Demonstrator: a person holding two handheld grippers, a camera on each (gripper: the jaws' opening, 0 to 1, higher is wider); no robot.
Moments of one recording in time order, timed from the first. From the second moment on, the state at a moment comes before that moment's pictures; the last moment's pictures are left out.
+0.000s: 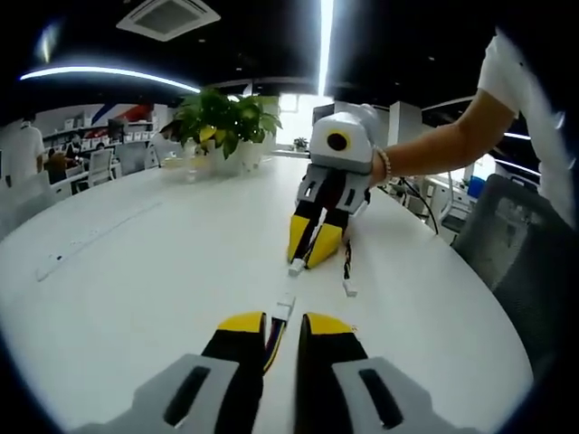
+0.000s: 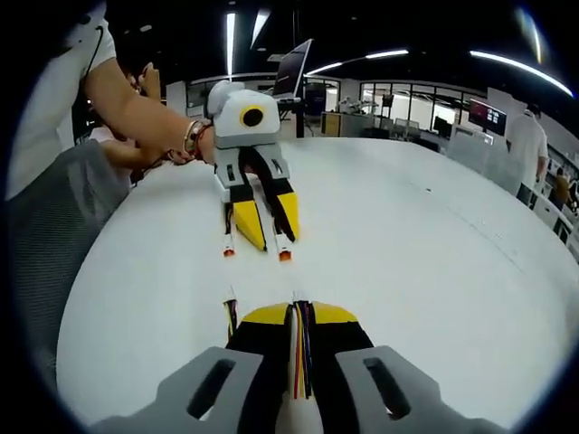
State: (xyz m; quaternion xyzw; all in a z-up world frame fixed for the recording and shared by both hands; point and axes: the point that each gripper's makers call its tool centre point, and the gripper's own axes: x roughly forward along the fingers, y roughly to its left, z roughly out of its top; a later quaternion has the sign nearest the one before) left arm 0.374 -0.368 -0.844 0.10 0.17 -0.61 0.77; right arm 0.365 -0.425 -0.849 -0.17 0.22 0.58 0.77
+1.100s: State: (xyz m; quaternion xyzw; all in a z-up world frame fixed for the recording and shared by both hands) left arm 0.373 -0.357 -0.829 0.11 0.18 -0.60 0.77; right arm 0.358 -0.424 -0.832 -0.19 0.22 0.59 0.76
